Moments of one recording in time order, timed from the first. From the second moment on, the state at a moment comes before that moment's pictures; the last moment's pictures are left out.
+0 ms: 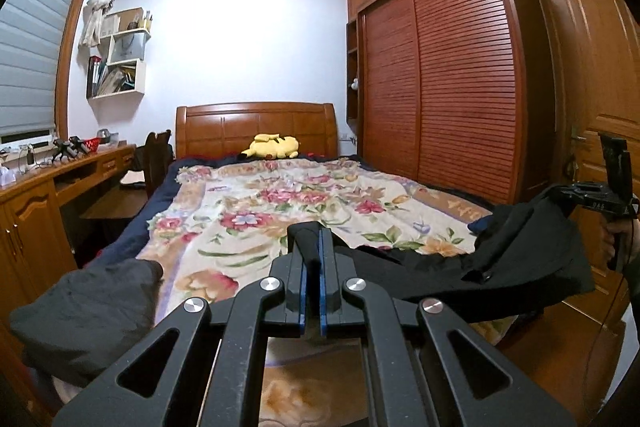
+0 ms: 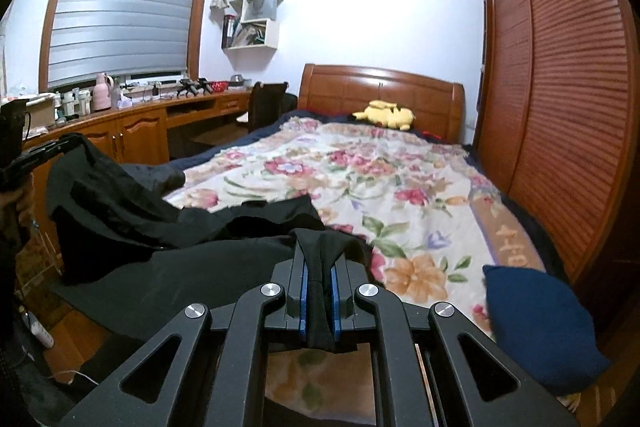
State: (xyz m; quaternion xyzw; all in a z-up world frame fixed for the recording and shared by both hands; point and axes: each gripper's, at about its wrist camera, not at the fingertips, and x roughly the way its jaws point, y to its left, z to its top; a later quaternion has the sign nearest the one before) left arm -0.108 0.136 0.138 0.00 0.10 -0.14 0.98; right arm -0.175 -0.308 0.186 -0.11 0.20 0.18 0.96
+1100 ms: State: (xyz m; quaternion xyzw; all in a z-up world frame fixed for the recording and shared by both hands) left arm 0.159 0.123 -0.007 0.01 0.32 -0.06 0.95; right arm 0.083 -0.254 0.043 -0.14 0.35 0.10 0.92
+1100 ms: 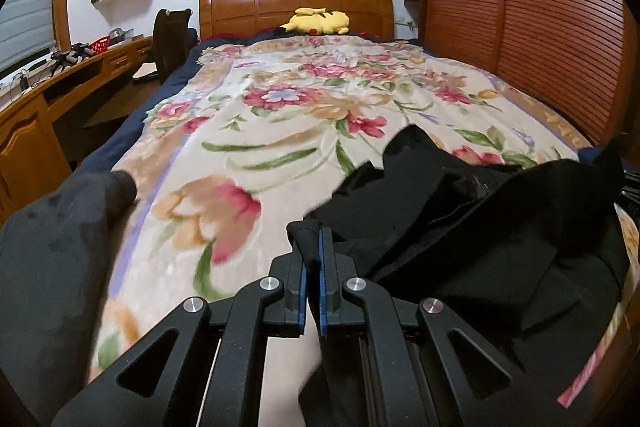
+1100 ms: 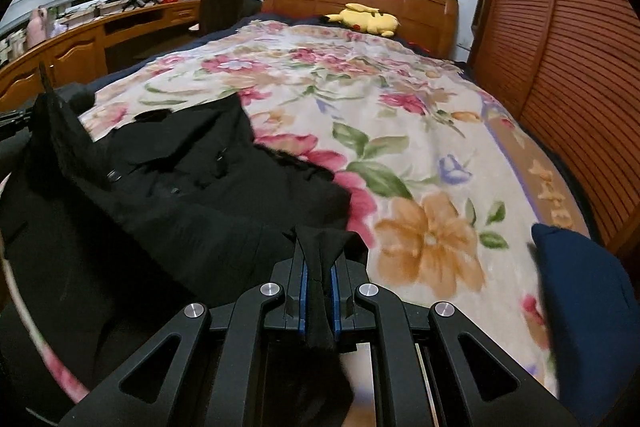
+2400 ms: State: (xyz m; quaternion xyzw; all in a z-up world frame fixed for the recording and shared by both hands) left arm 0.224 0.131 0.001 0.00 0.31 -0.07 0.95; right arm 0.214 -0.214 0.052 -0.12 0.32 0.05 0.94
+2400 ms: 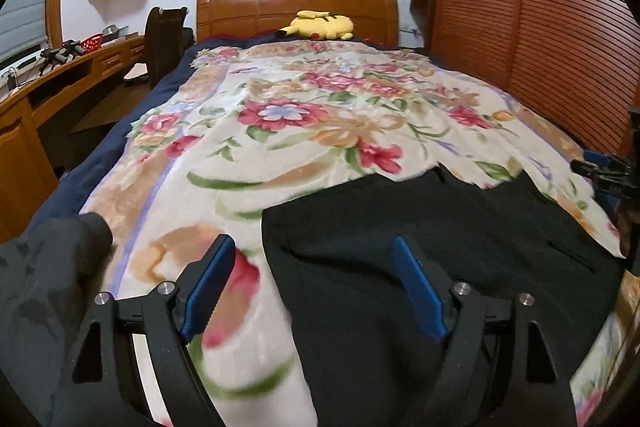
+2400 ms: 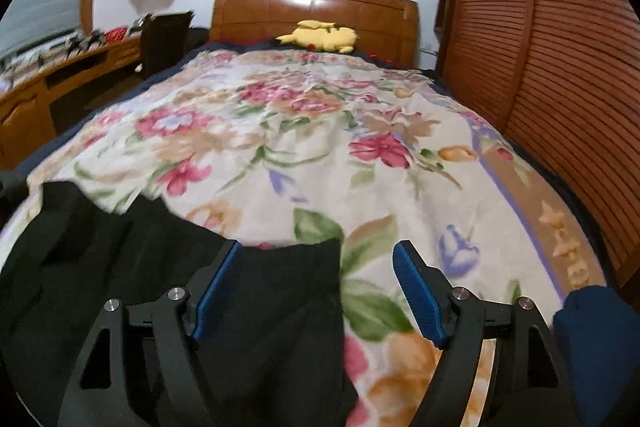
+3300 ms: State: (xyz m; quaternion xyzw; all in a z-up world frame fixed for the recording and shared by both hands) left arm 0.131 0.110 -0.082 0.03 0.37 -0.11 0.92; right arm 0.057 -0.185 0.050 -0.11 0.36 0.22 0.90
